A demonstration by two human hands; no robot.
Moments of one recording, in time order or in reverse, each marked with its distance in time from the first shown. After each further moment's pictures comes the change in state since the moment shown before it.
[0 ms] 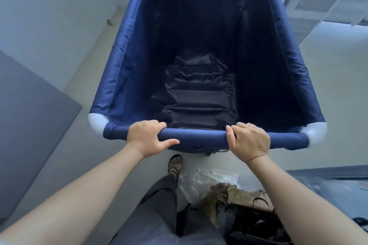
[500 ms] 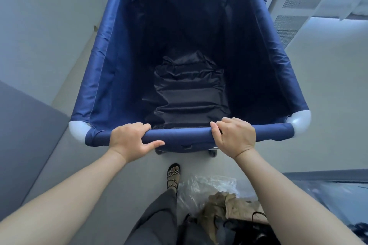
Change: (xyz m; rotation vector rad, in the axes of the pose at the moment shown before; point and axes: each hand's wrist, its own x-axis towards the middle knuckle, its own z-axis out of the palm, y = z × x) left_hand 0.051 -0.017 0.001 0.025 0.109 0.022; right_hand 0.053 0.012 0.023 0.013 -0.007 -0.023
